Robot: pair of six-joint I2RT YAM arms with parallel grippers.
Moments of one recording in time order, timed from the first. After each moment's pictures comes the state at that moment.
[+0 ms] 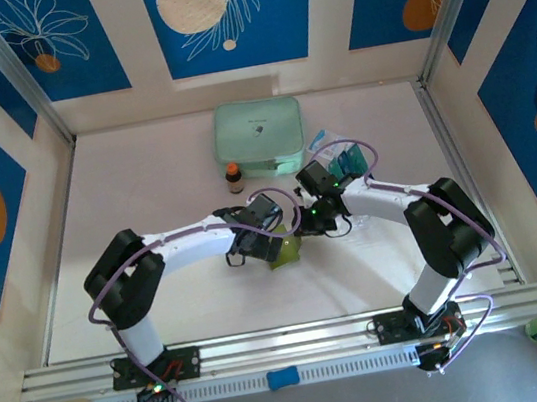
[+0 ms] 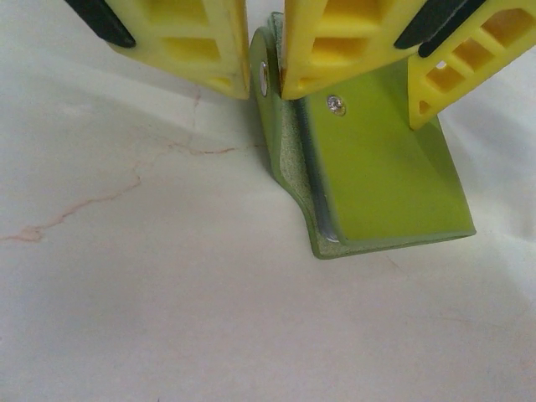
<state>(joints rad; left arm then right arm) -0.89 1.77 1.09 -0.61 -0.22 -0.42 0.56 1.63 0.94 -0.52 -0.31 0.55</state>
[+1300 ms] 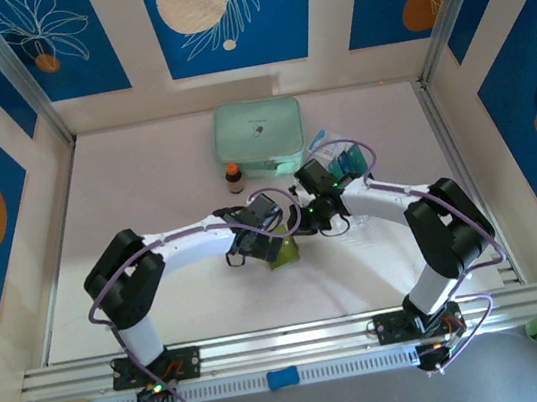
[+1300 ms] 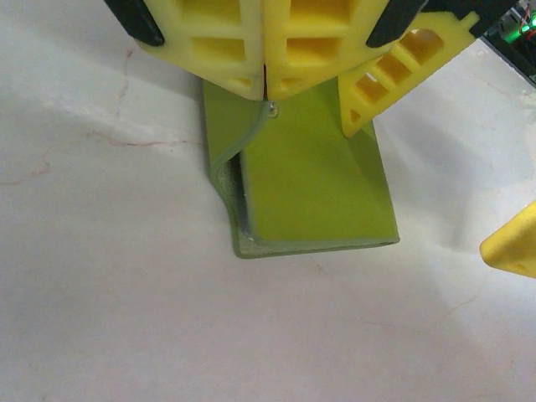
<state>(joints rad) -0.89 1.77 1.09 -0.61 -0.22 -0.42 0.58 1.64 0.94 -0.47 -0.40 0.56</state>
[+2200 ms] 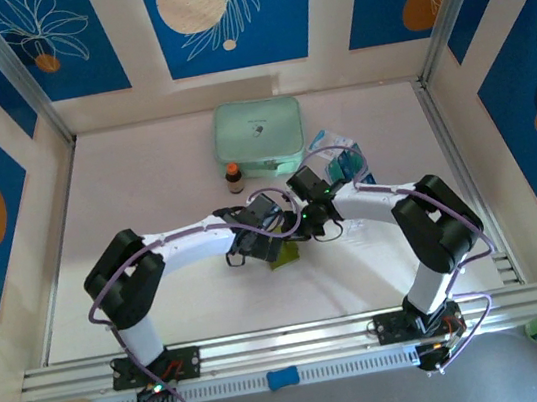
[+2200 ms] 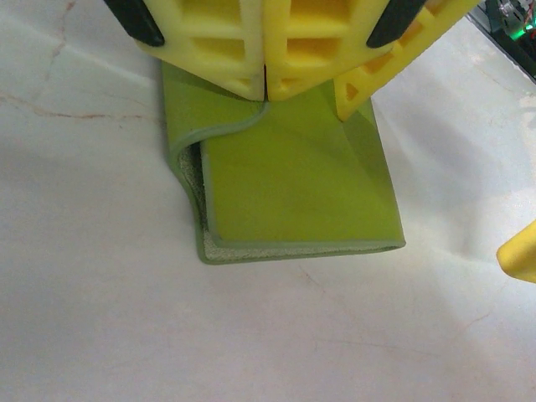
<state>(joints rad) -0.89 1.77 1.09 -0.61 -0.22 -0.42 0.62 1.69 0.93 -0.40 -0.41 0.60</state>
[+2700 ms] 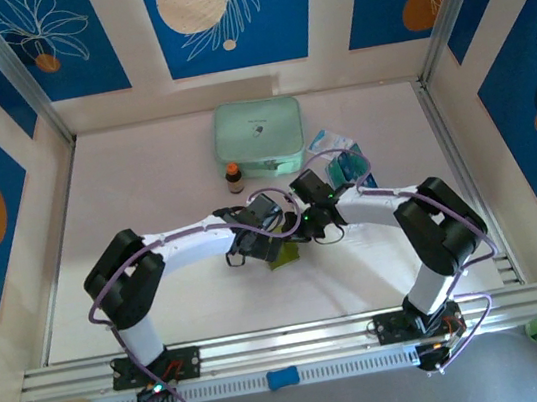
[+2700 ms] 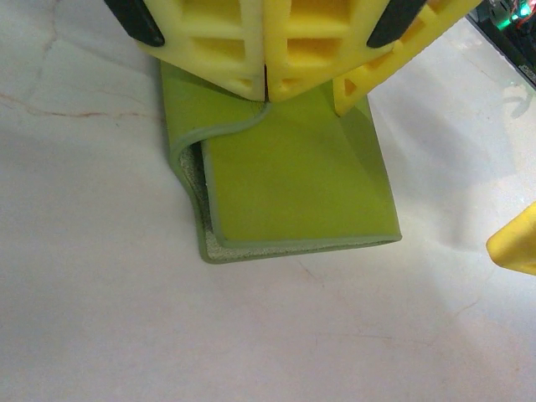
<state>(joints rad) -0.89 1.77 1.09 -0.61 -0.22 -0.42 0.62 1.67 0.87 -0.32 -0.41 0.65</state>
